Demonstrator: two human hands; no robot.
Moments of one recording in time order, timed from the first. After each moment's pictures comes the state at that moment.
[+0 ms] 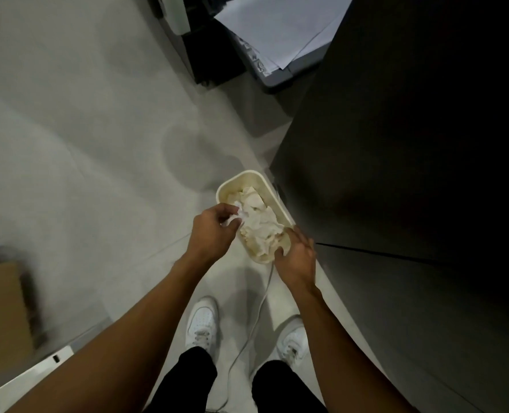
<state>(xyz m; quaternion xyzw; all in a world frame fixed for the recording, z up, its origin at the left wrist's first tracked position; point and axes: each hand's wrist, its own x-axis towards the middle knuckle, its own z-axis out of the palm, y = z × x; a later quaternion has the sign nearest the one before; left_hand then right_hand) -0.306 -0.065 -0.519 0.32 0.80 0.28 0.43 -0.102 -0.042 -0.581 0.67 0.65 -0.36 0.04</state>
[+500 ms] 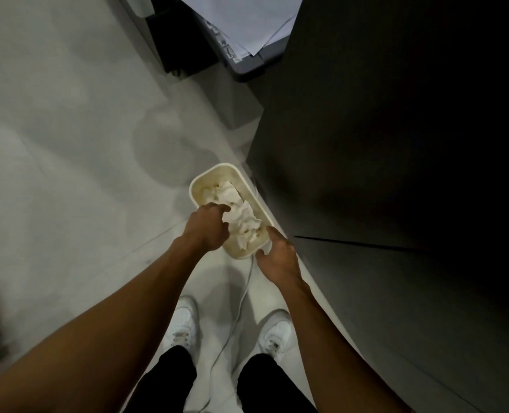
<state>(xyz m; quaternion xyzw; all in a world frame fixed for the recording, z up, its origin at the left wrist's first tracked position) -0.282 -0.035 -0.571 0.52 0.75 0.00 0.40 -0.085 -0.039 -0.573 0.65 0.63 -0.42 0.07</state>
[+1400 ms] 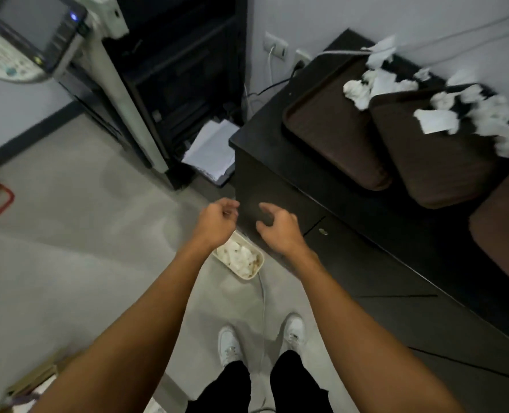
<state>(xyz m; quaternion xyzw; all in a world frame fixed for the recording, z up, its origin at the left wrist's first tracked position) -0.292 -0.039 -0.133 0.53 0.71 0.23 0.41 -0.115 -0.041 -0.123 0.66 0.60 -0.43 -0.14</state>
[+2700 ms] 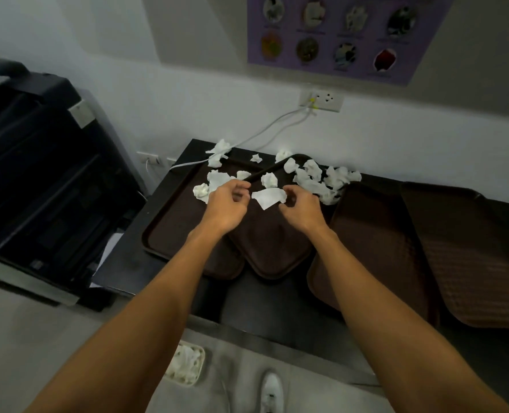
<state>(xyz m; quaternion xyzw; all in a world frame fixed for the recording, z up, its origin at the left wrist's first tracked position) 0.054 0.144 0.072 0.69 0.51 0.31 0.40 0.252 0.091 0.049 0.76 0.52 -0.23 -0.33</state>
